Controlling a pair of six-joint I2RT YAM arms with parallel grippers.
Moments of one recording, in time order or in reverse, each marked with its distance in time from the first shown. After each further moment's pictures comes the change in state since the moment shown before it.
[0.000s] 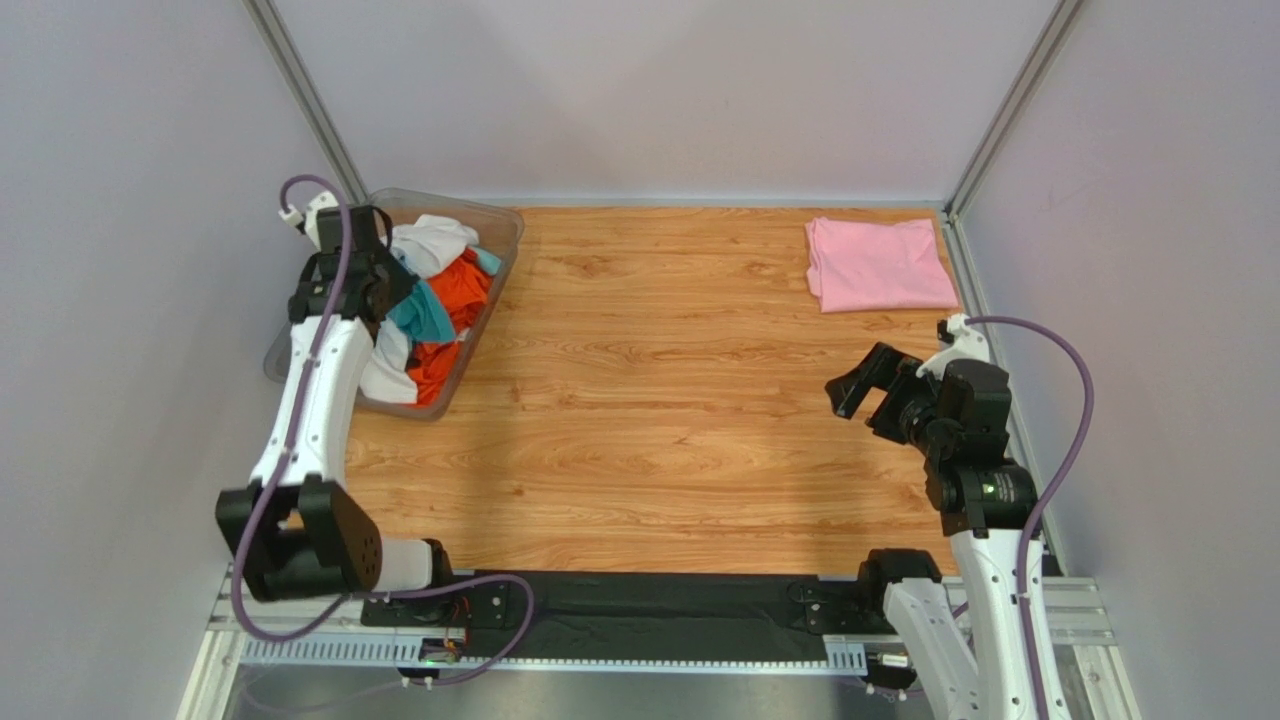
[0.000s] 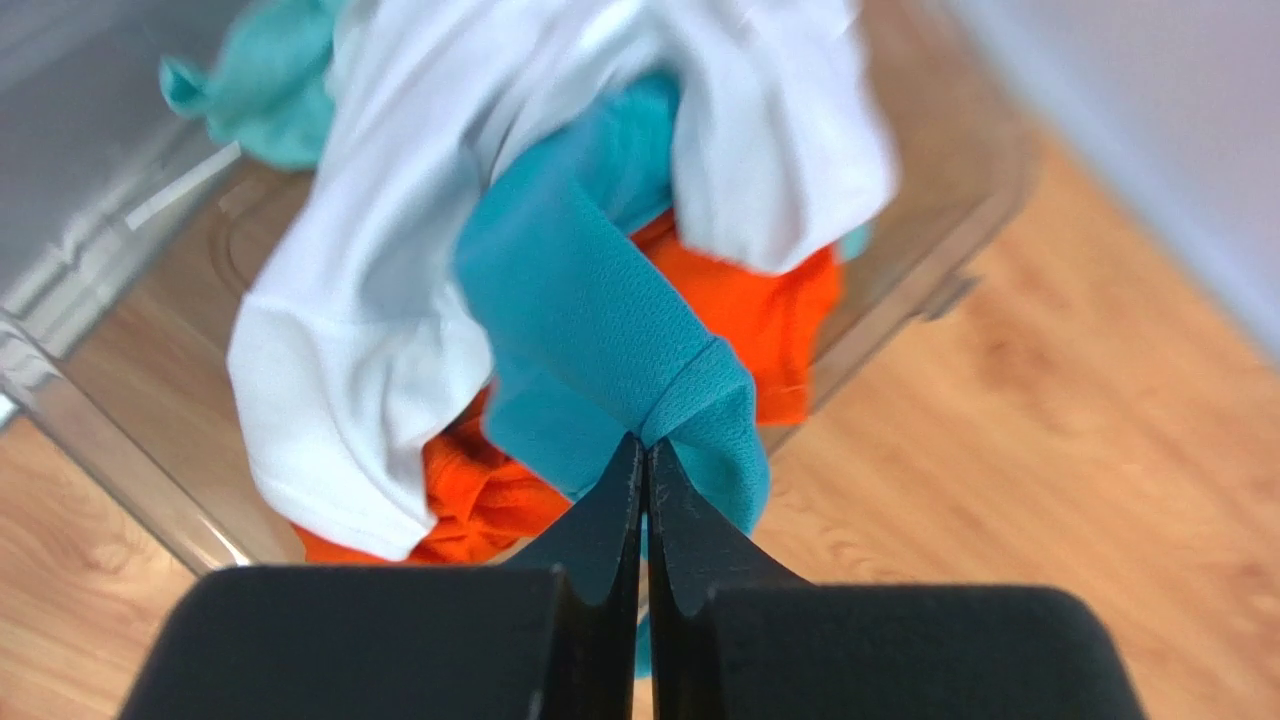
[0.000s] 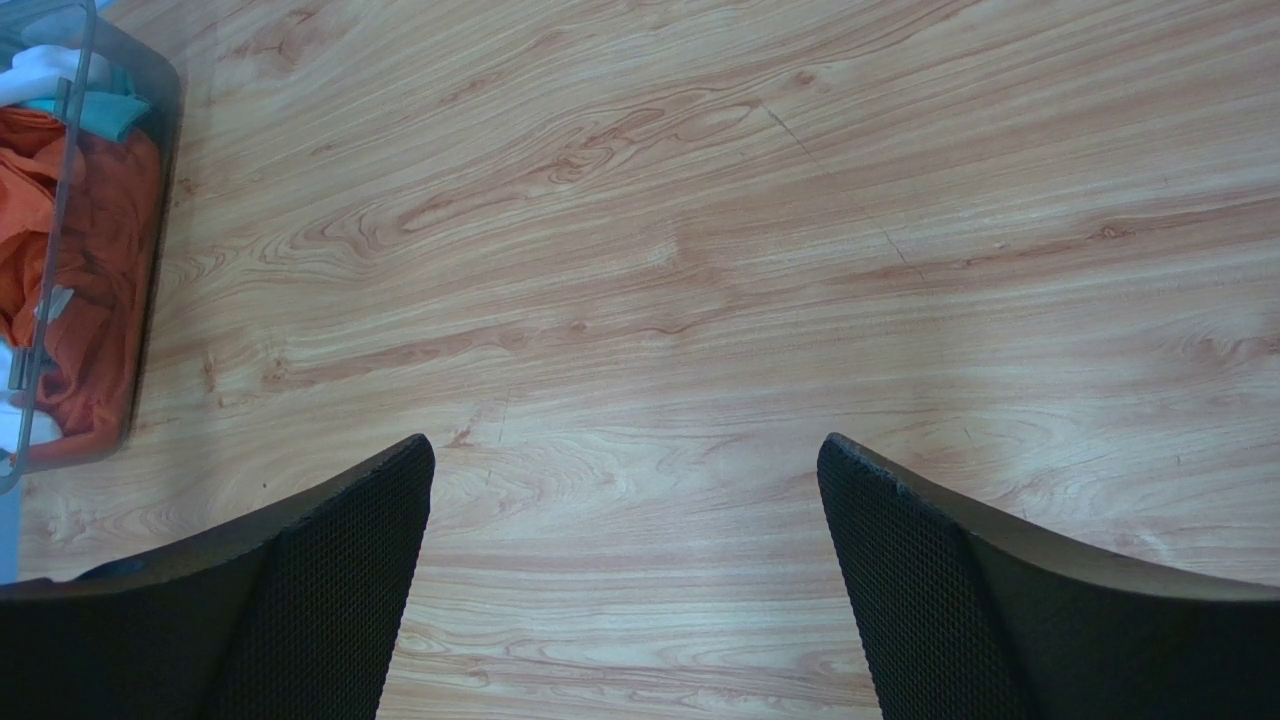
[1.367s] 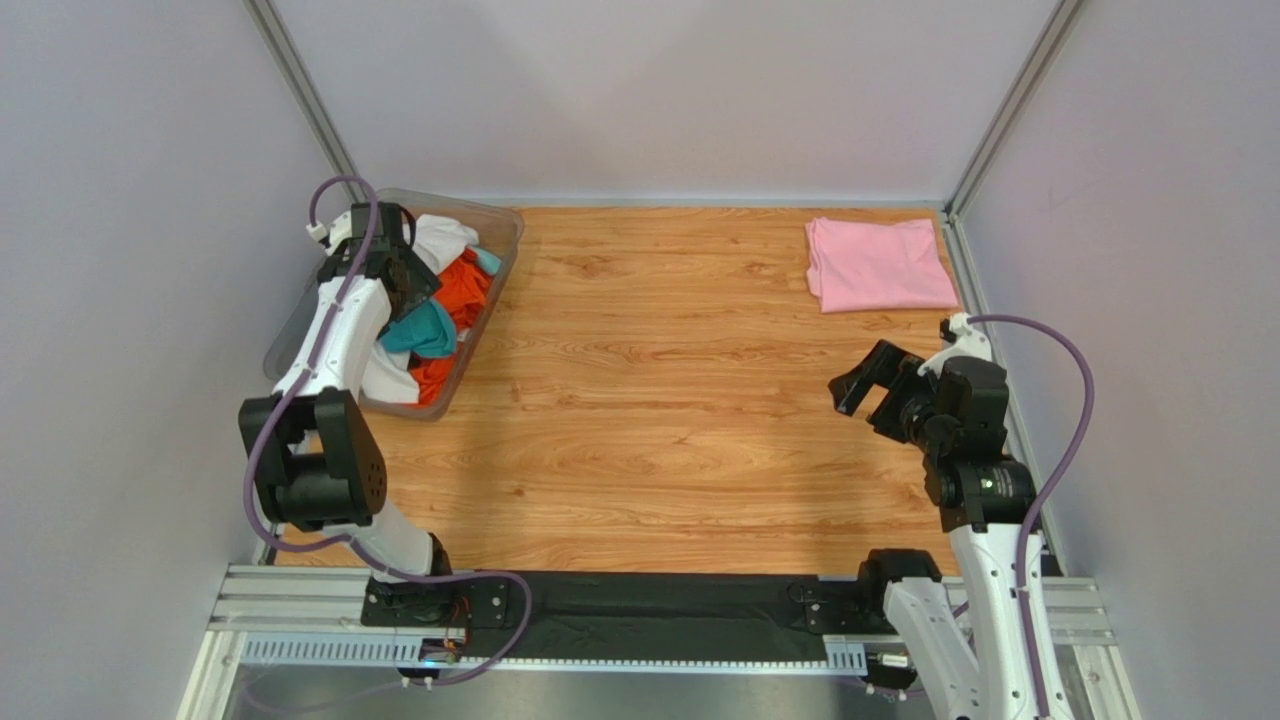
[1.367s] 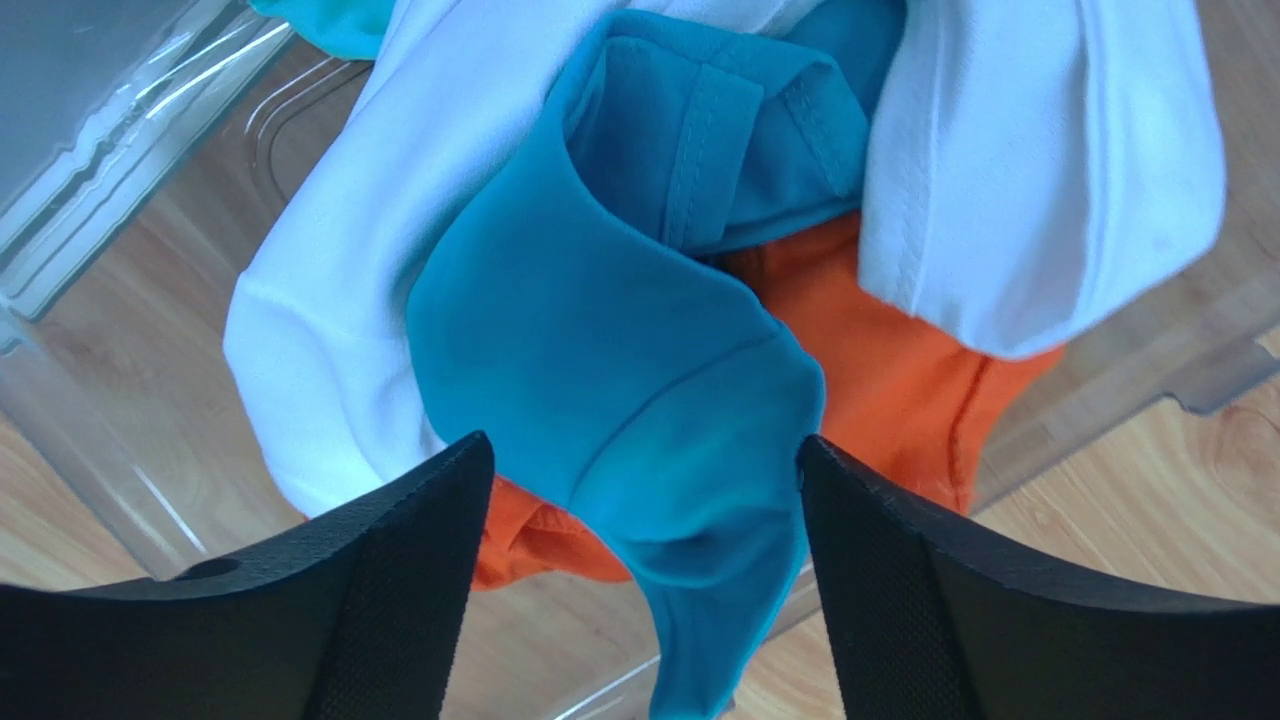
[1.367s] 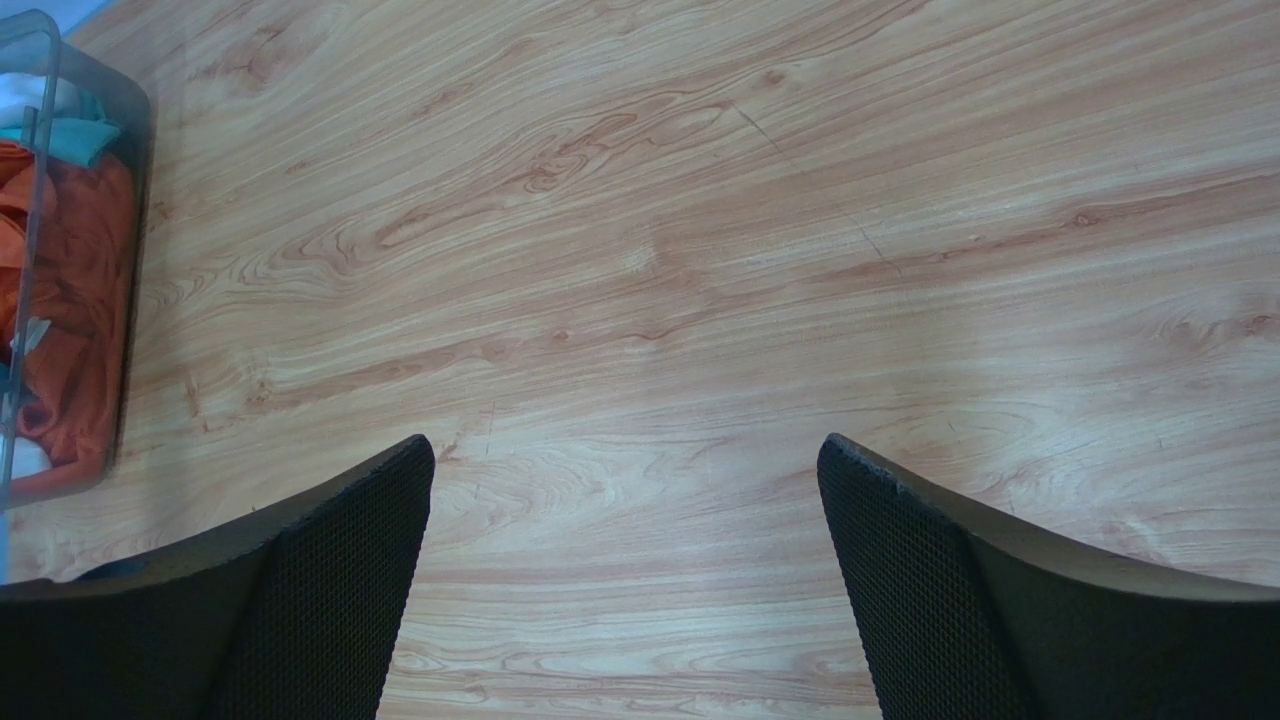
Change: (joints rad) left arm -0.011 0.193 0.065 -0.073 -0.108 -0.078; right arm 0.000 0.018 0.000 0.000 0.041 0.021
